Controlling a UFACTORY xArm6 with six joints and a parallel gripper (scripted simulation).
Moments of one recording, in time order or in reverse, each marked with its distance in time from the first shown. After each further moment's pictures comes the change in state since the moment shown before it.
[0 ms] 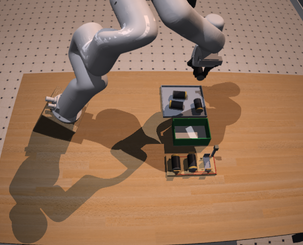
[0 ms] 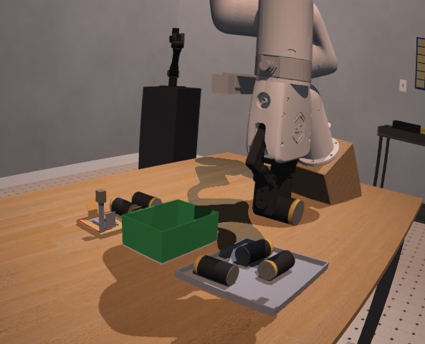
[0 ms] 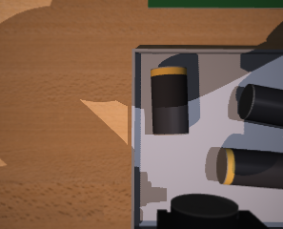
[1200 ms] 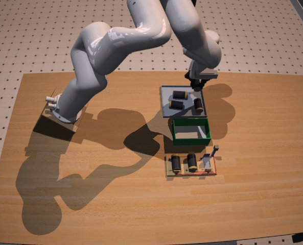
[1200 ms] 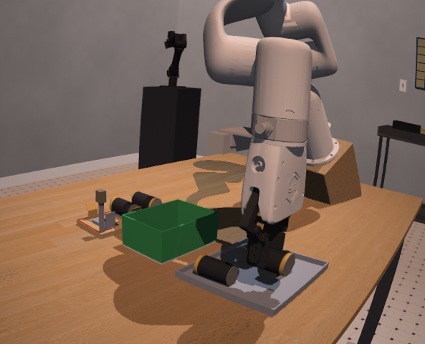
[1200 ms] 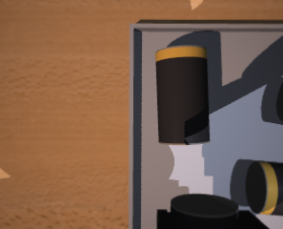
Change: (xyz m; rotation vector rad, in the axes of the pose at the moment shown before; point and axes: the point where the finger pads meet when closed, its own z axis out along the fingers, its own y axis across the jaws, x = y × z) arm 0.000 -0.001 0.077 0.000 0.000 0.000
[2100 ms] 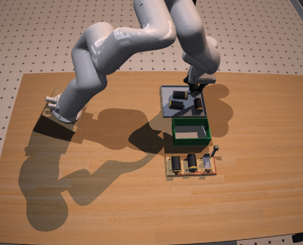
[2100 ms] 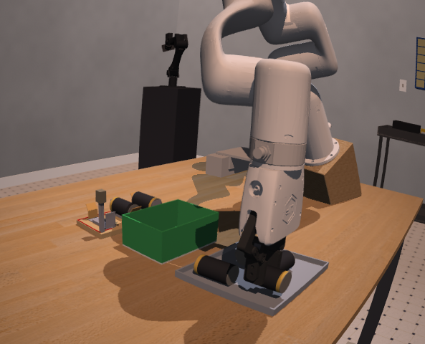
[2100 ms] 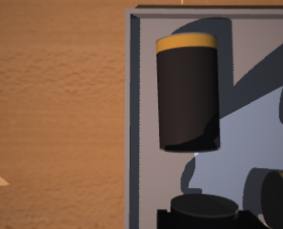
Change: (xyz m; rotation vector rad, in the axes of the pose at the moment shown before) arm 0.000 0.001 0.030 -0.003 0.000 0.000
